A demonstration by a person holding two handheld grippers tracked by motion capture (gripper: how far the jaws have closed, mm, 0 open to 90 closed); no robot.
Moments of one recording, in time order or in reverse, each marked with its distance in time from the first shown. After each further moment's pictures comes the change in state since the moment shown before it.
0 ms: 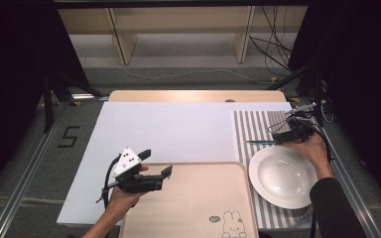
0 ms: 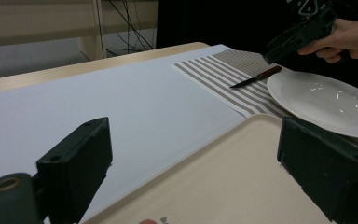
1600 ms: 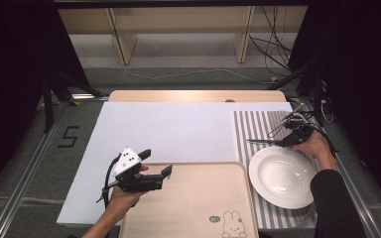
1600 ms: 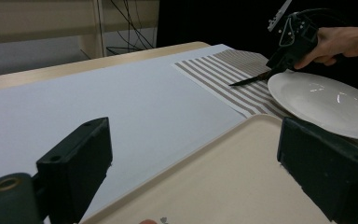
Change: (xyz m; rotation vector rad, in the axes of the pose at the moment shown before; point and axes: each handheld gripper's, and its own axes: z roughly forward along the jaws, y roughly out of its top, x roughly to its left) left arm 0.001 0.000 0.001 0.001 0.002 -0.009; right arm -0.023 -0.002 0.037 0.329 -0.016 -0.083
